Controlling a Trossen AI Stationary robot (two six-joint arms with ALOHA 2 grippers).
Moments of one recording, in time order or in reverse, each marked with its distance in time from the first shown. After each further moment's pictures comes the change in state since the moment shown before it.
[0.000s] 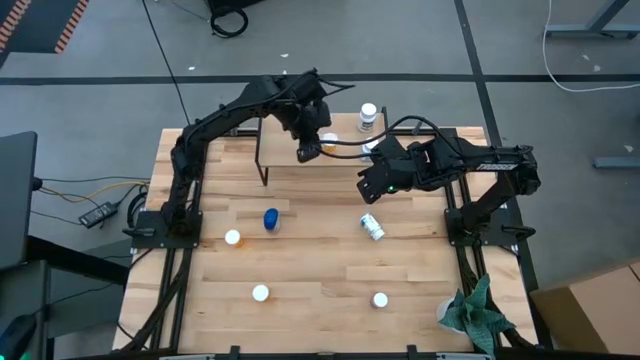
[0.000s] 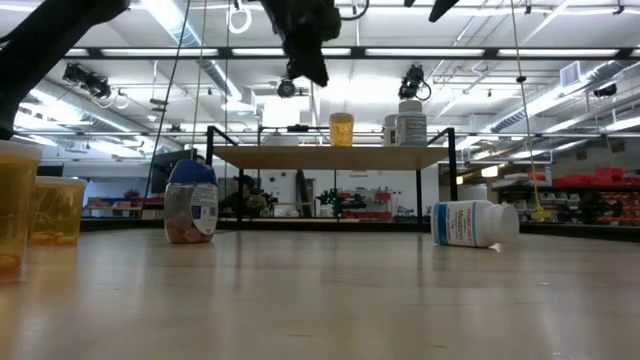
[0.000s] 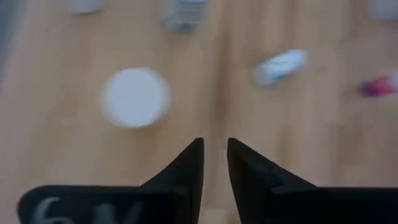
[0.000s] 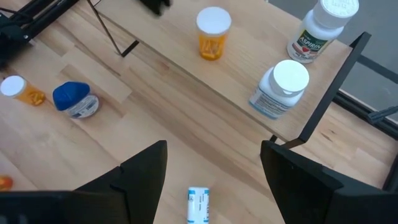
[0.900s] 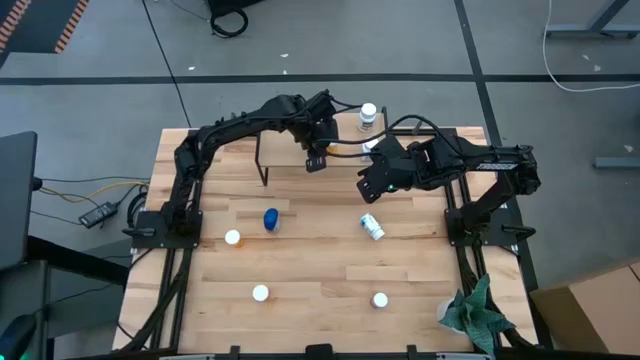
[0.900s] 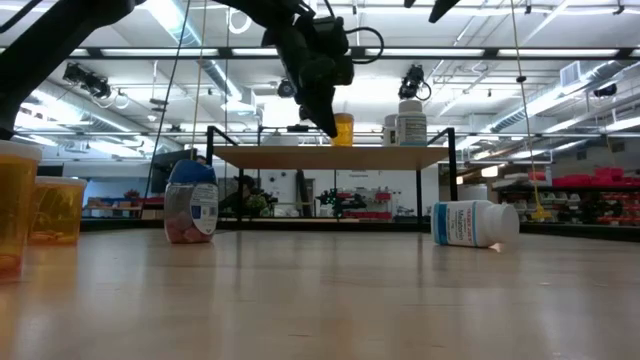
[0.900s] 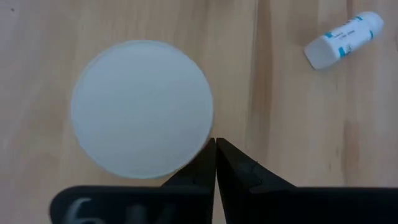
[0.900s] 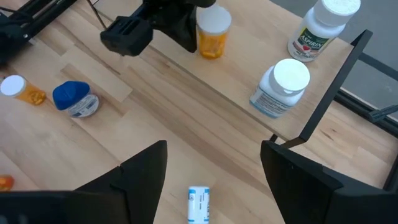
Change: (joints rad) left arm 0.003 0.024 -0.293 0.293 -0.105 0.086; right arm -0.006 0.000 0.000 0.001 -0.012 0.000
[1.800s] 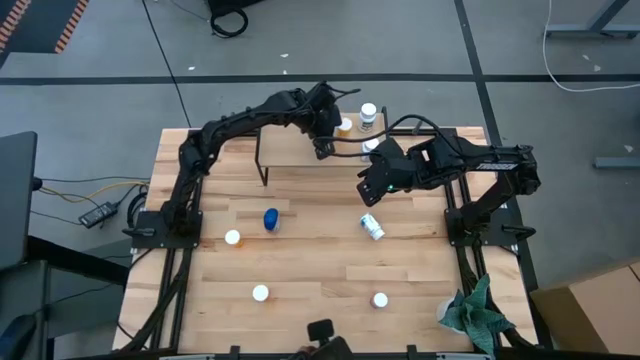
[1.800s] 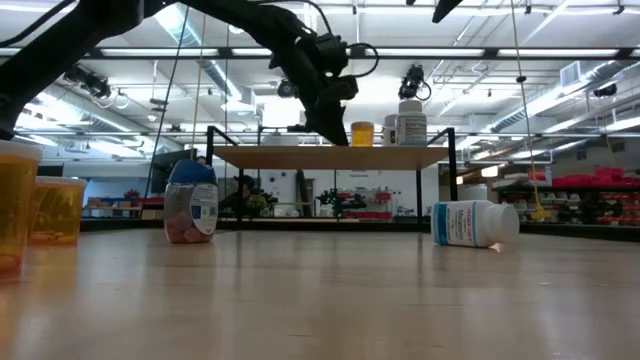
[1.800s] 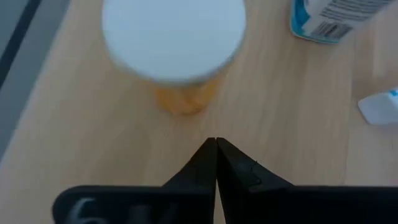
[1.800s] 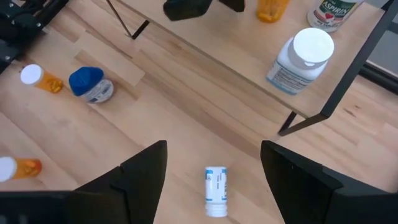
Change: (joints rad) left arm 0.071 0.061 0.000 0.198 -0.019 -0.080; right arm 0.000 0.000 0.000 -0.002 -0.097 0.058
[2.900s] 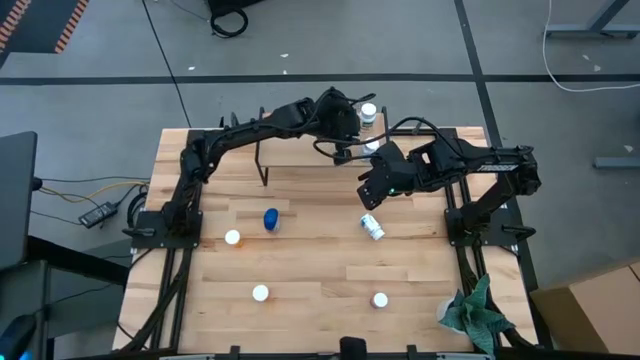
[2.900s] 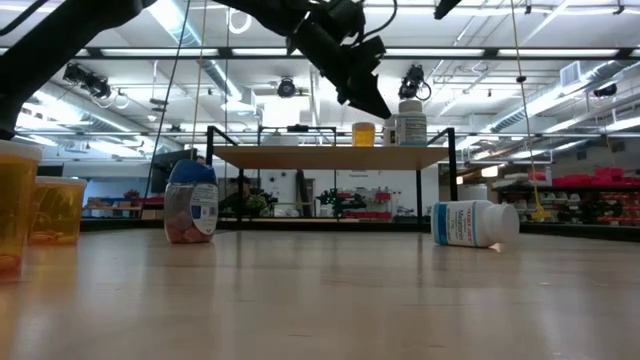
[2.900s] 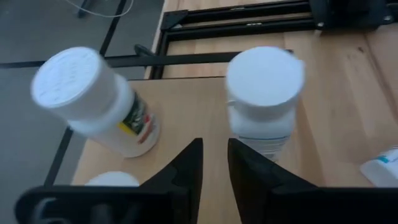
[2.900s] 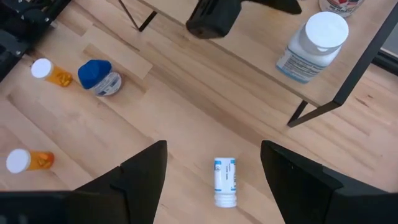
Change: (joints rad) left arm -0.120 -0.017 0.001 0.294 -0.069 0.107; right arm 0.021 0.000 0.000 0.000 -0.026 0.038
